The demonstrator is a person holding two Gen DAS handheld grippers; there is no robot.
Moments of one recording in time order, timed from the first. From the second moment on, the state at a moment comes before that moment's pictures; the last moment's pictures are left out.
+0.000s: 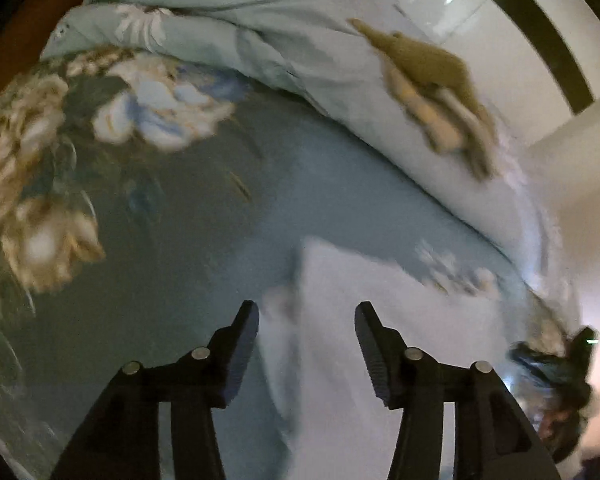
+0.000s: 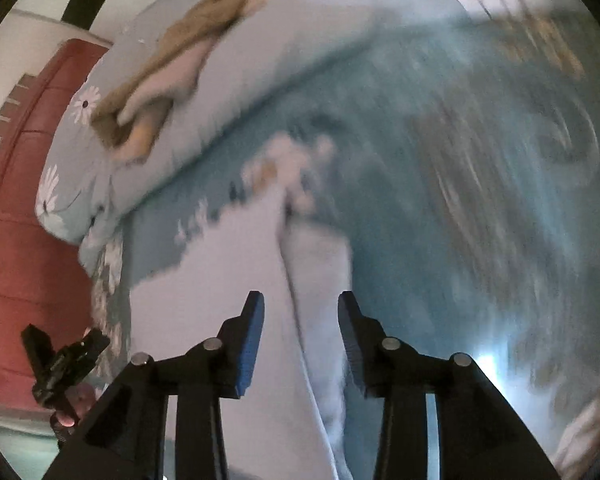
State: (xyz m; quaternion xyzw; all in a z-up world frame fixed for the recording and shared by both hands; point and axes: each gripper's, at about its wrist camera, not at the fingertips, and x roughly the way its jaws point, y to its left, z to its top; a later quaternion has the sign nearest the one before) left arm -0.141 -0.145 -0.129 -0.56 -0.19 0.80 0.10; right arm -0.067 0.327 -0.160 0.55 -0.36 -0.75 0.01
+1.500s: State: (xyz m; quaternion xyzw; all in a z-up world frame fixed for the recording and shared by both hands) left arm 0.061 -0.241 -0.135 -0.55 -0.40 0.73 0.08; right arm -0.105 0.085 -0.037 0.56 -0.16 -0.80 0.12
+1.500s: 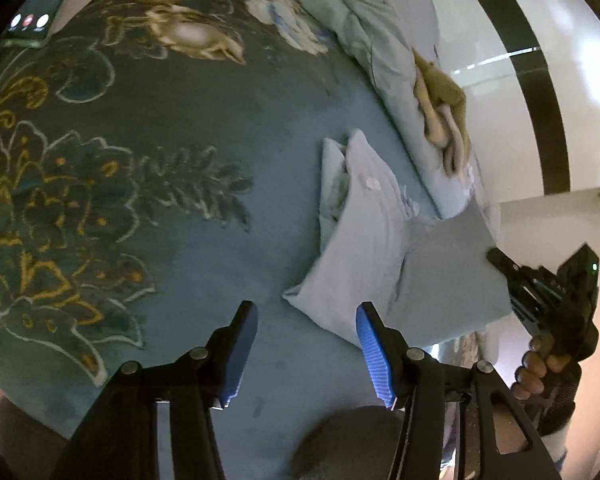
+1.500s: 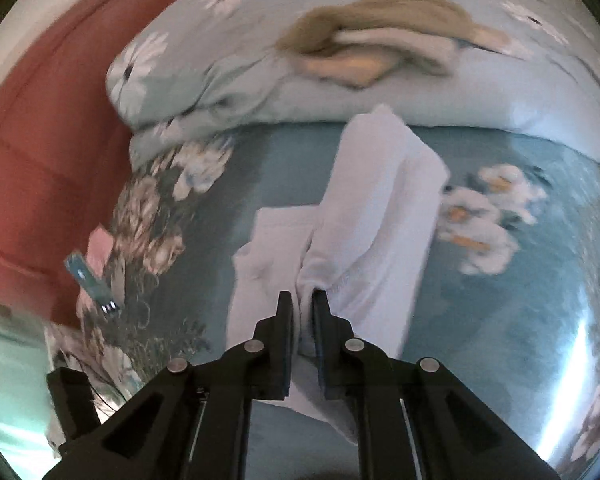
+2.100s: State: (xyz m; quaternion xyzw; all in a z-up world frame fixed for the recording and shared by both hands) left arm 0.066 -0.250 -0.155 -0.54 -0.44 0.71 0.10; right arm -0.095 -0.027 -0.095 0.63 -0.10 -0.75 0.17
